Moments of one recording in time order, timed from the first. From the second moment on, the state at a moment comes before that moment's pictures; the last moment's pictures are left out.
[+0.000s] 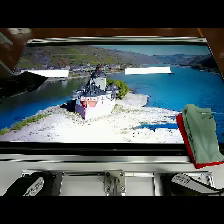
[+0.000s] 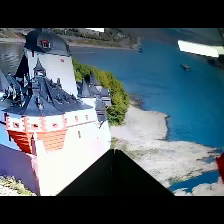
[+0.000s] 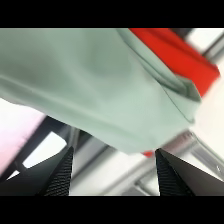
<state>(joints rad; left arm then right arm) 0.09 -0.90 1.11 0.79 -0.97 -1.30 -0.90 -1.32 1.34 -1.51 1.65 1.48</state>
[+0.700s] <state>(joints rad) -0.30 -1.44 1.48 1.57 -1.39 -1.57 -0.15 -1.27 1.53 -1.41 1.43 1.53</state>
